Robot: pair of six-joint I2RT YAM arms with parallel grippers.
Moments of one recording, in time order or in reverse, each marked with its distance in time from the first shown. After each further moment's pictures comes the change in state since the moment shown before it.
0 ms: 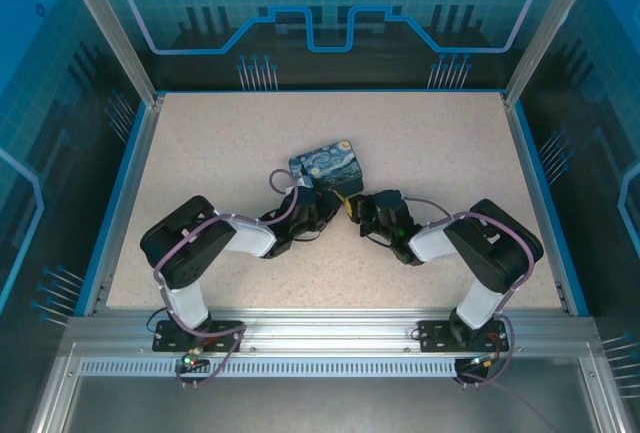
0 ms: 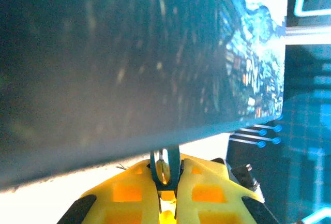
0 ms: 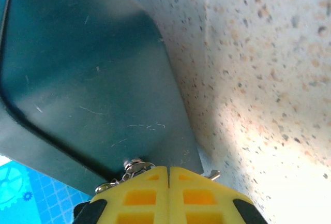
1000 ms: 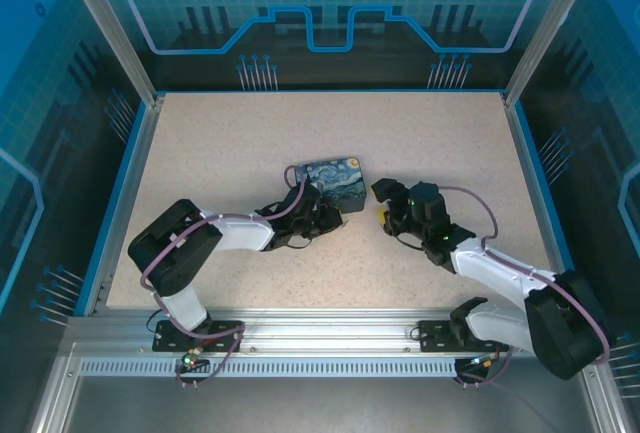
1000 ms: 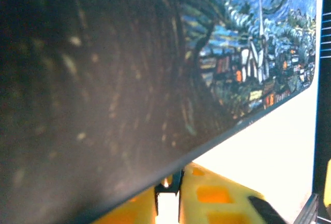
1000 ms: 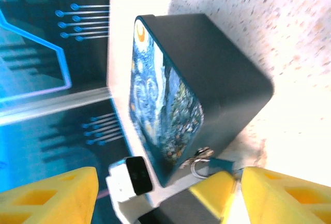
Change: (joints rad) left arm 0.010 -0.060 0.069 -0.392 0.166 0.370; right arm -0.132 -0.557 -0.018 -0.607 -0.073 -0.356
